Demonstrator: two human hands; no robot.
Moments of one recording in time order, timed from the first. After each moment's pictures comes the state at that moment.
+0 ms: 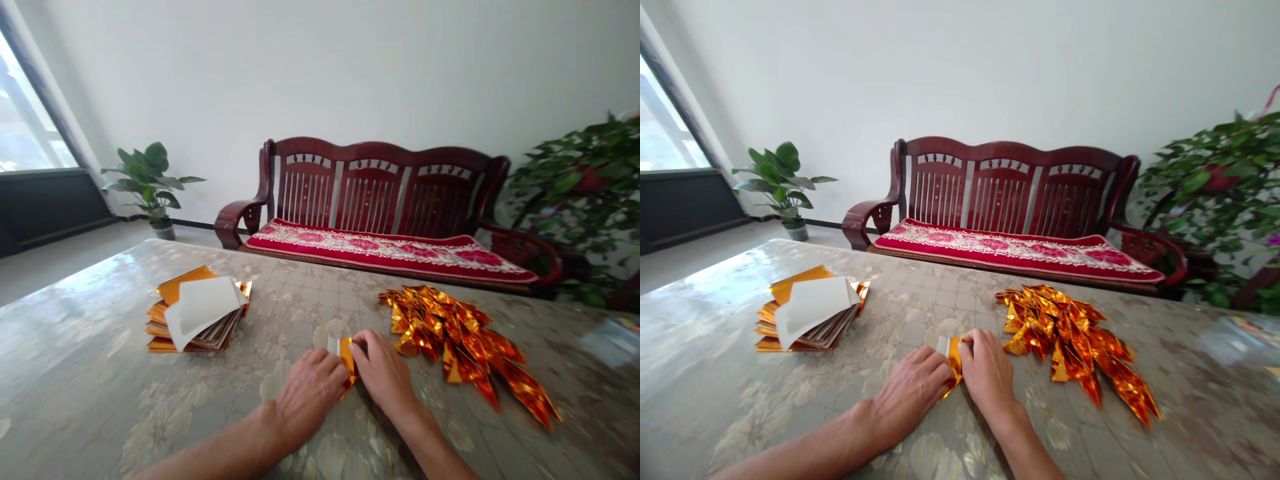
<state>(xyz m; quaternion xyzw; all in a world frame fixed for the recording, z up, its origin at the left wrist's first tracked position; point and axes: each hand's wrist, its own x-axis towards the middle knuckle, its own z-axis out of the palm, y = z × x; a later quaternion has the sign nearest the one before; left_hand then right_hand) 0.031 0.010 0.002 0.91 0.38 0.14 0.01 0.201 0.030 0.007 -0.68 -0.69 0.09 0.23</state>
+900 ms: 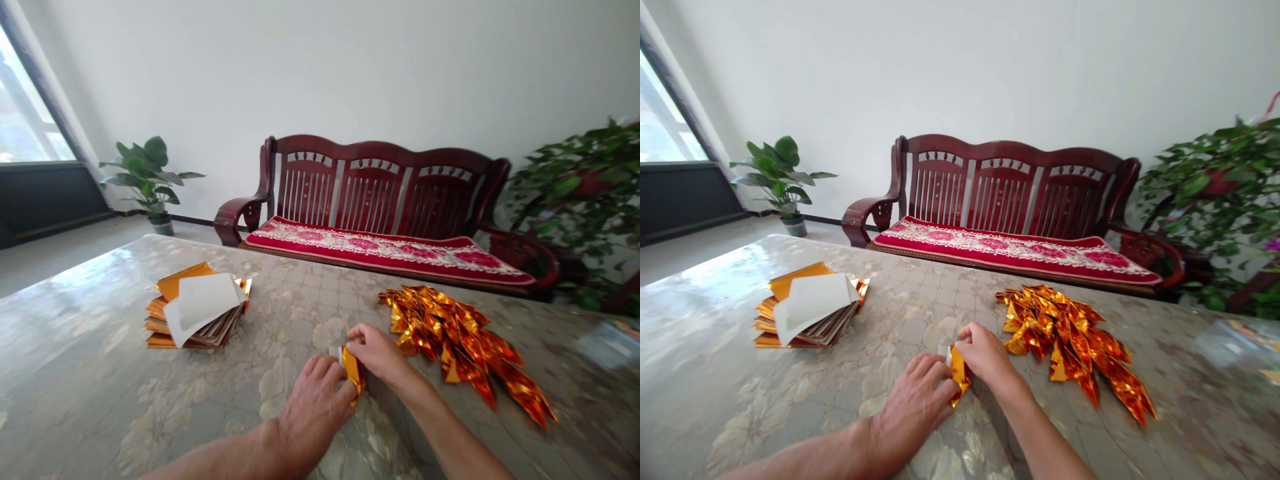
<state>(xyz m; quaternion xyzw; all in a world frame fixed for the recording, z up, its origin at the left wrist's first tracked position) 0.039 -0.007 -0.014 0.91 0.38 0.18 0.01 0.209 0.063 0.012 -0.67 -0.67 0.25 0.17</state>
